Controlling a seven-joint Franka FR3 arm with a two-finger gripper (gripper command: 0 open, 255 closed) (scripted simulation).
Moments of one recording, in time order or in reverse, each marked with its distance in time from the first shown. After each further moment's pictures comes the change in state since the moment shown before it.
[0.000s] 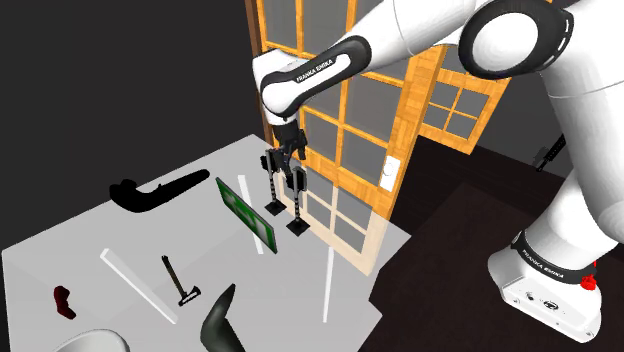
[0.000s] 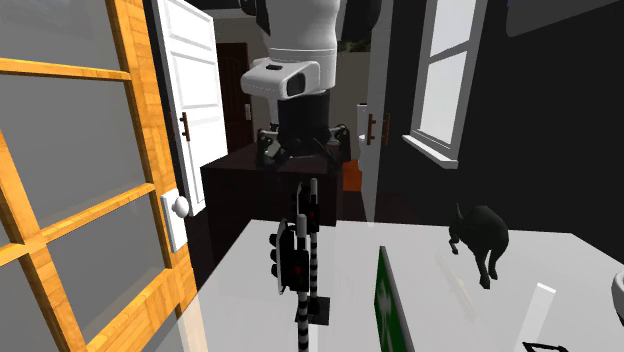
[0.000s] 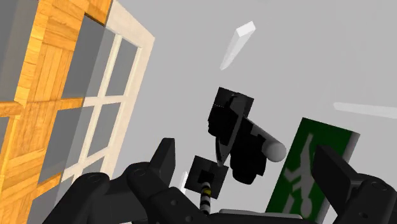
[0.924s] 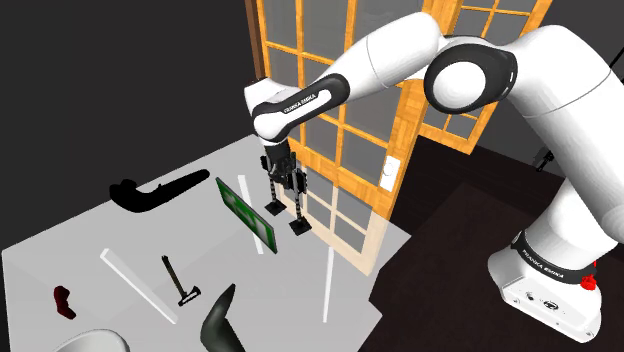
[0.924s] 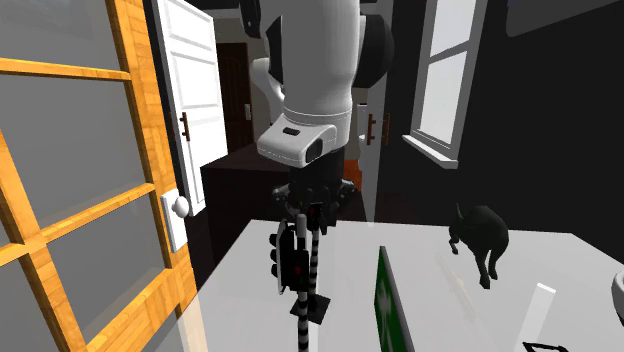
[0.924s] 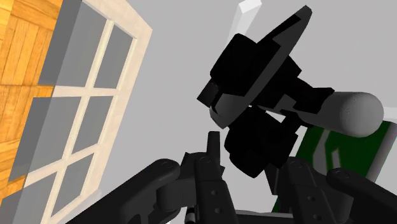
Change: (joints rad) arm 0.035 0.211 -0.007 0.189 -0.024 0.009 -0.005
